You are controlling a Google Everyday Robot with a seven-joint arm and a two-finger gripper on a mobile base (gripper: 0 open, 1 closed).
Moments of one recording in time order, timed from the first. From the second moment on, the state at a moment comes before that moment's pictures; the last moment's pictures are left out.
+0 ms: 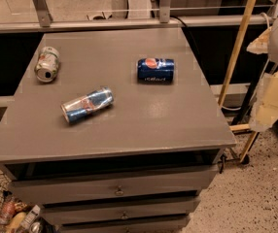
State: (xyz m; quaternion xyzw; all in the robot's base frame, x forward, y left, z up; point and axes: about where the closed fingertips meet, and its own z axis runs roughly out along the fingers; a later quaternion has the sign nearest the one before) arm 0.438 -0.217 0.977 -0.60 0.78 -0.04 0.16
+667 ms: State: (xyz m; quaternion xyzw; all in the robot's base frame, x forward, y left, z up) arm 0.487 -0.182 0.961 -0.63 0.76 -0.01 0.16
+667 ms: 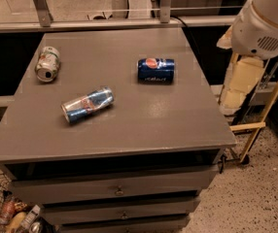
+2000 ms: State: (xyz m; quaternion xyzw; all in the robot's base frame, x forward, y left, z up) arm 0.663 -0.084 0.885 -0.62 0.75 0.01 0.21
